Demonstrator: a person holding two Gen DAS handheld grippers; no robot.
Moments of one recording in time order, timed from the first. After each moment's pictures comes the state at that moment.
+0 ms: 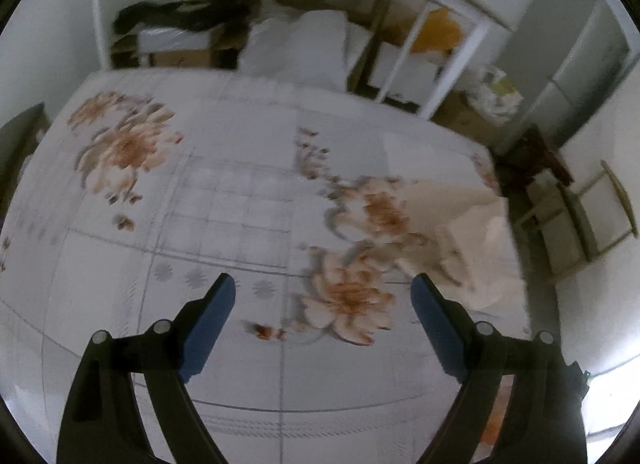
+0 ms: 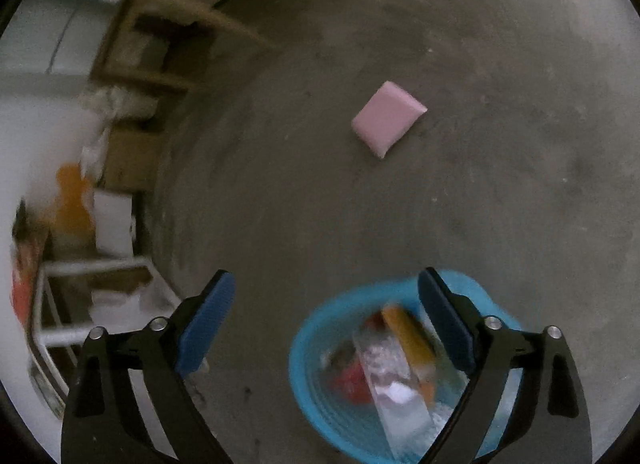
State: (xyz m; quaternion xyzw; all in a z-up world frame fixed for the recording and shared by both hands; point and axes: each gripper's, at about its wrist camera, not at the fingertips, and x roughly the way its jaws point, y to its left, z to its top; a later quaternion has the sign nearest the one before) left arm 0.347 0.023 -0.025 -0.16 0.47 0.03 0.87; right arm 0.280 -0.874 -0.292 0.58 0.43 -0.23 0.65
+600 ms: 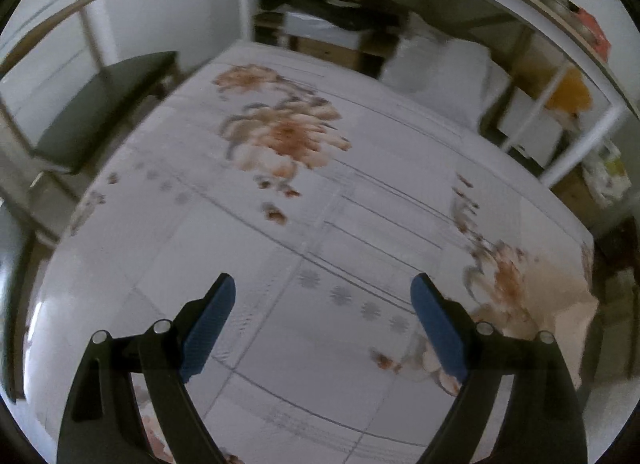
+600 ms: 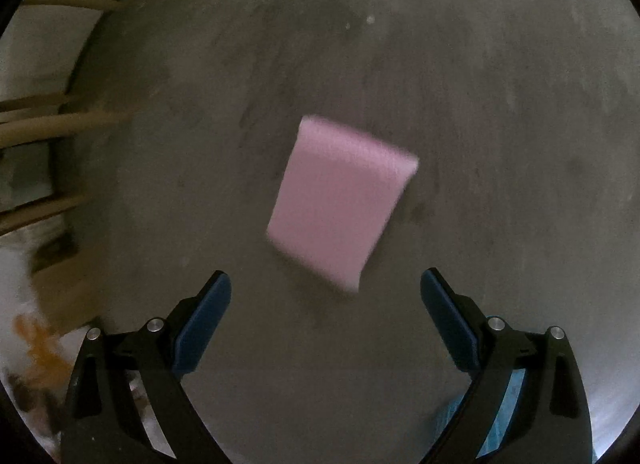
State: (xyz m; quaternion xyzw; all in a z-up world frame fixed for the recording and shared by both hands) left arm 0.331 0.078 -0.015 -0.21 0.46 0.27 0.82; right arm 0.376 -0.981 -0.472 0.63 0.43 -0.40 0.50
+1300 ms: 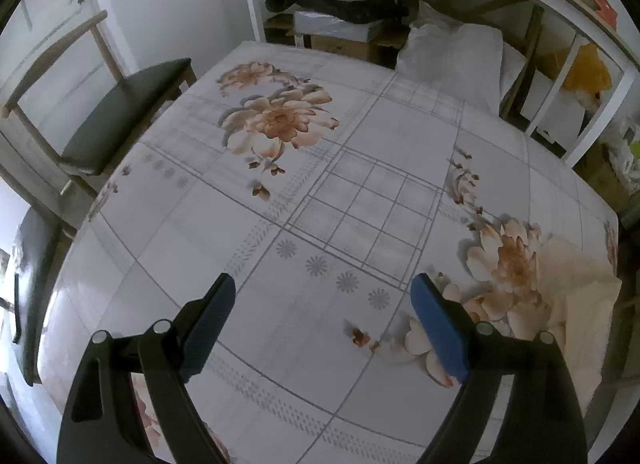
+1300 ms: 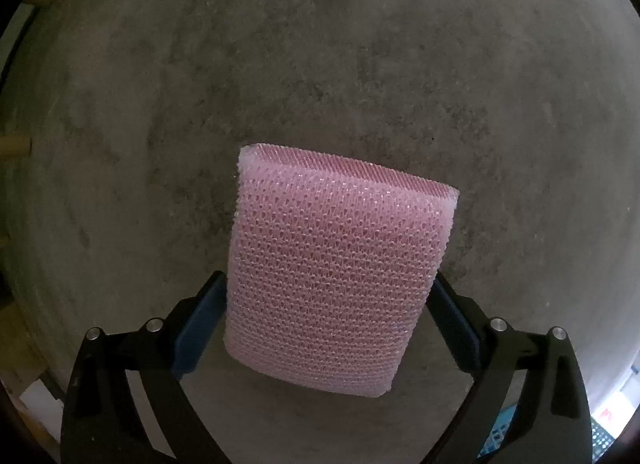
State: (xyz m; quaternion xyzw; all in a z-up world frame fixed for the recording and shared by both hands) left arm 0.344 0.030 -0.021 -0.16 0.48 0.31 0.81; right arm 0.398 -0.991 -0.545 0.59 0.49 -0.47 0.43
